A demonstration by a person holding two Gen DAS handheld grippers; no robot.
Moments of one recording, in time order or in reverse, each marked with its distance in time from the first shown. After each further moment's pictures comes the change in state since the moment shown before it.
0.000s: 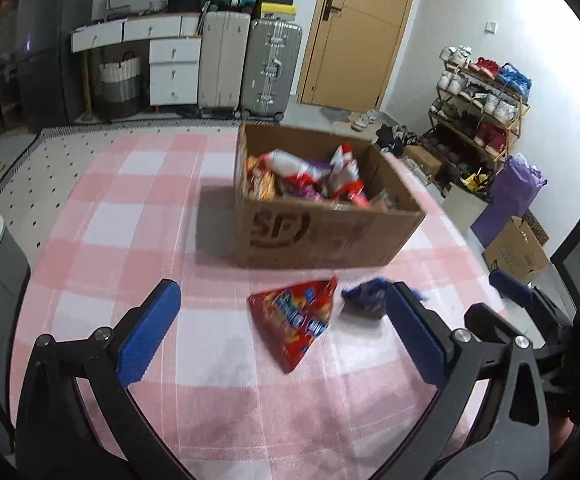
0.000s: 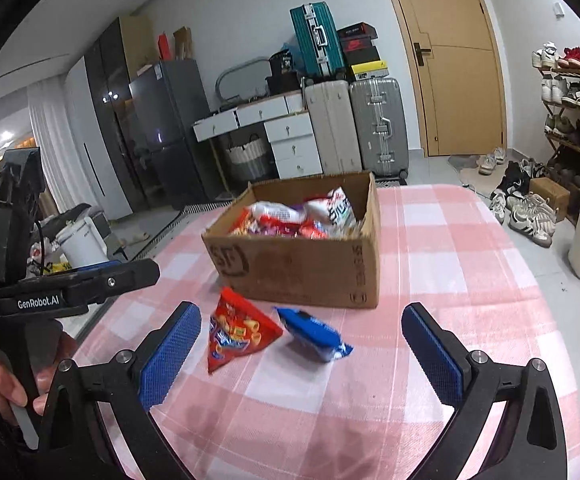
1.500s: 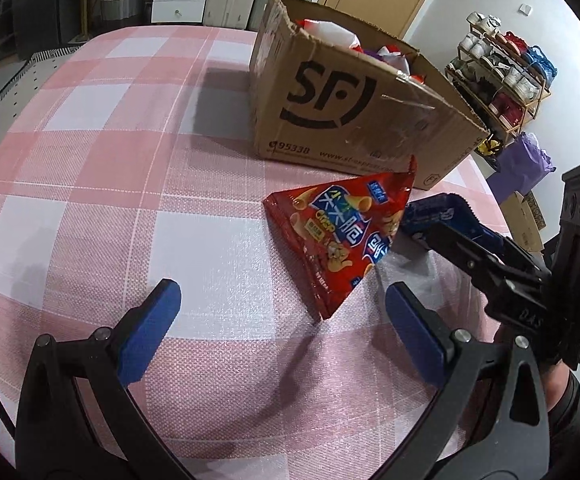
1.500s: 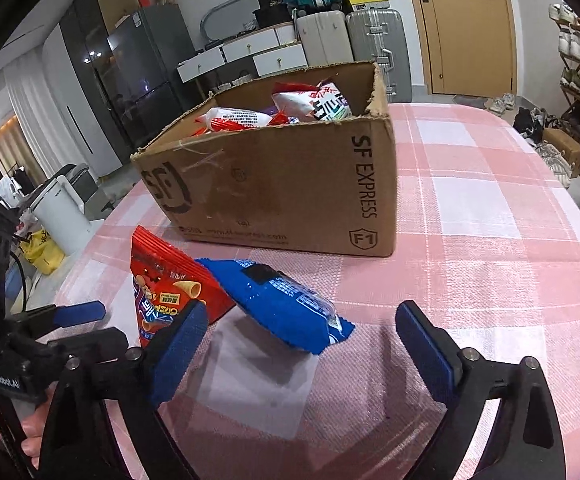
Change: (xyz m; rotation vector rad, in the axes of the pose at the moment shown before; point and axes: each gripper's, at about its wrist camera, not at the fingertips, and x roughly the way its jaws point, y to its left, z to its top) left arm 0.106 0.040 -0.050 -0.111 0.257 -0.047; right arm 0.128 -0.029 -0.018 0.030 0.247 0.010
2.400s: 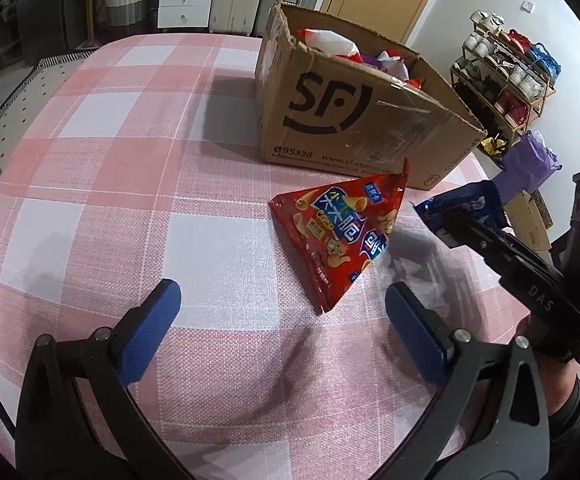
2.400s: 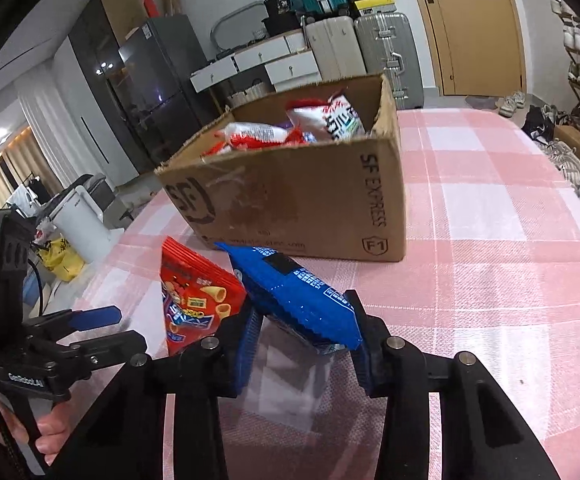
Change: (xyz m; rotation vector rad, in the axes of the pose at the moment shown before) left arm -0.019 -0.005 -0.007 0.012 -0.019 0.040; right arm -0.016 0.003 0.001 0.021 -0.039 0.063
